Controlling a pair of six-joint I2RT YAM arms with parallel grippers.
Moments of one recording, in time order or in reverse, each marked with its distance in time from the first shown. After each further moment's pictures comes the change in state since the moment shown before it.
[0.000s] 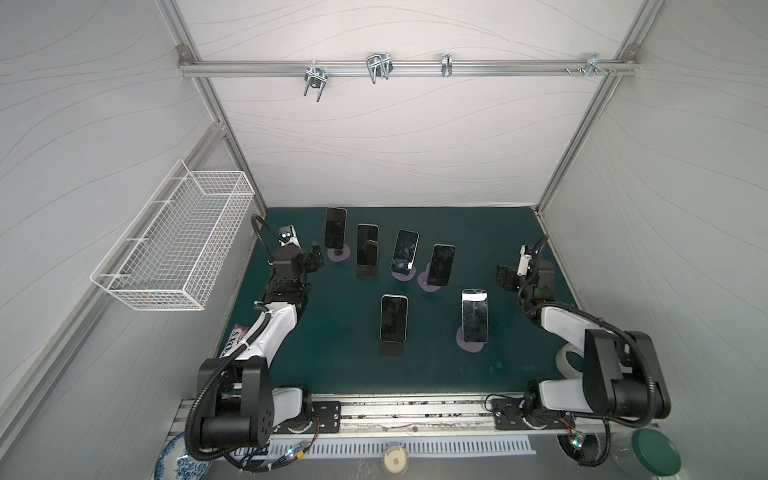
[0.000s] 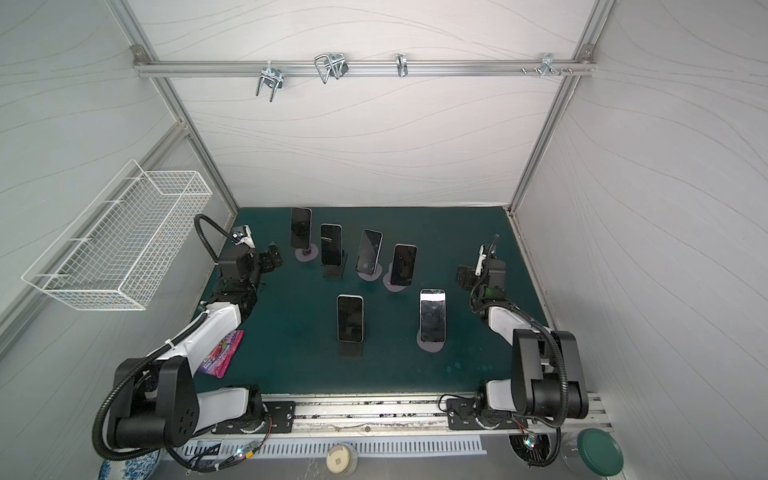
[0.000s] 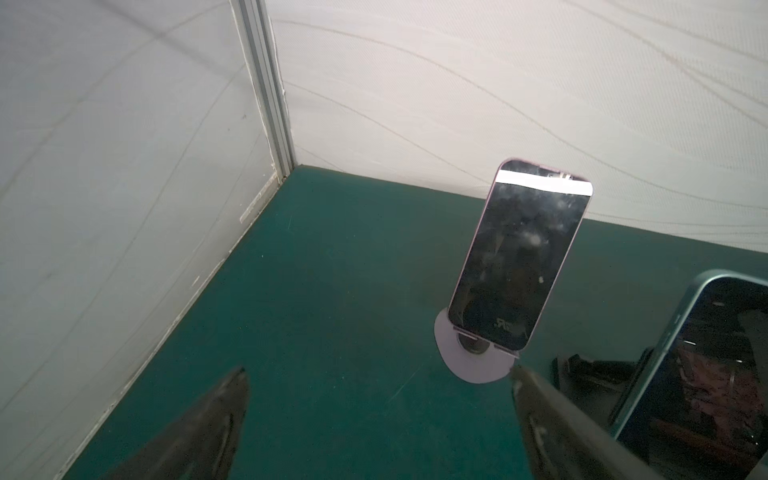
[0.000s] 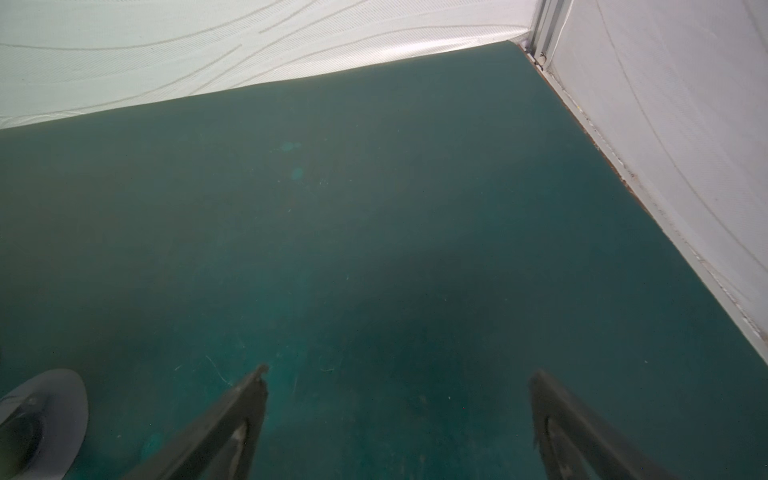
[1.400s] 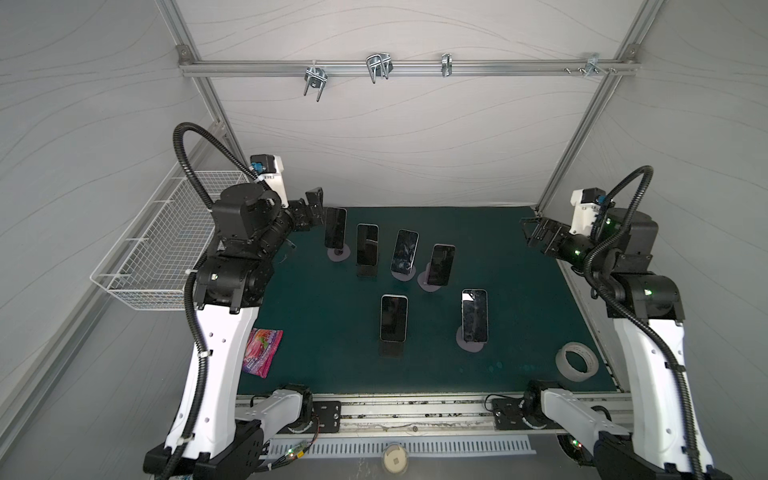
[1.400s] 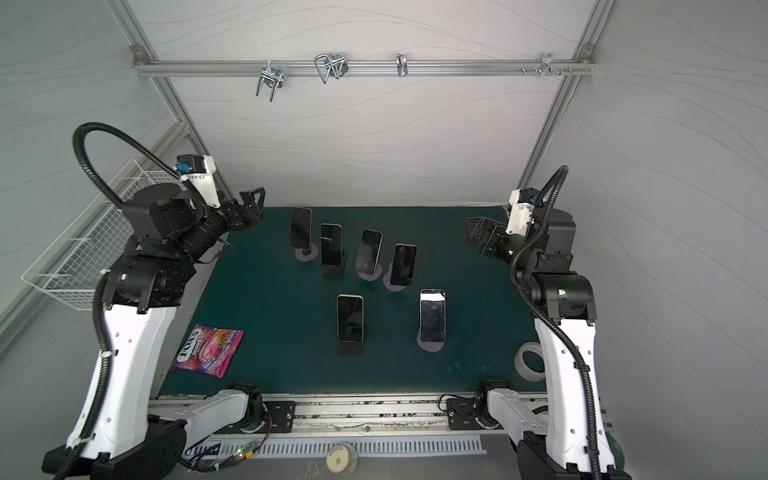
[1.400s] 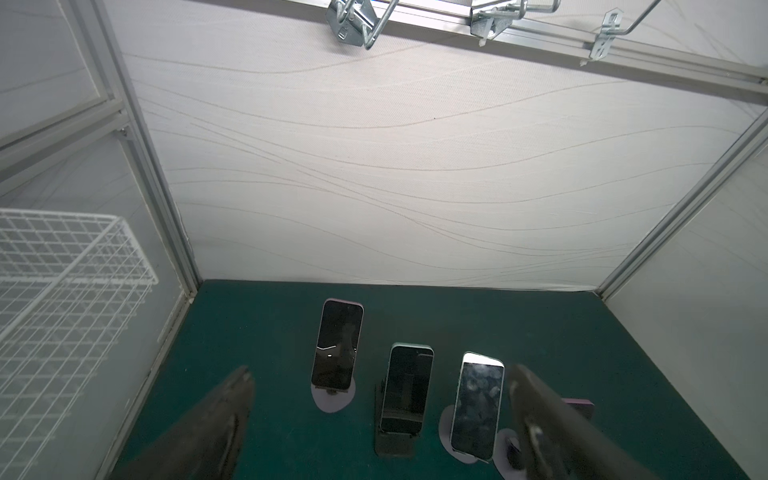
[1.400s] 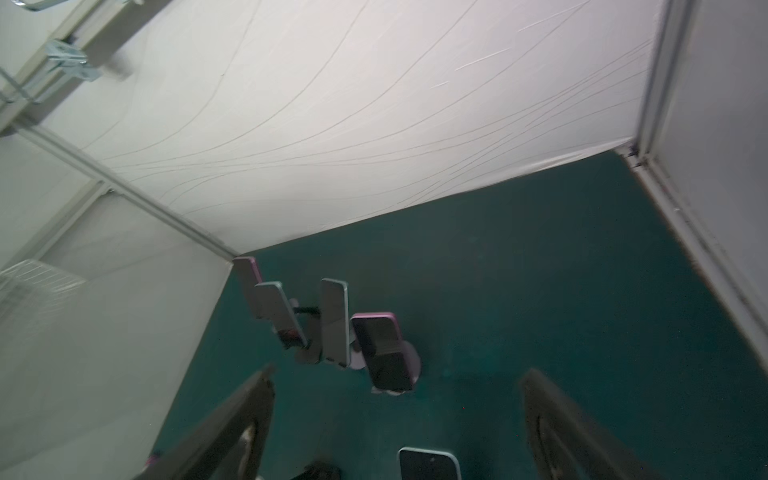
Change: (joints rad) left arm -0.160 -0.139 0.974 -0.988 0.201 -0.084; right arm 0.063 -0.348 0.945 -1.173 -0.364 0.243
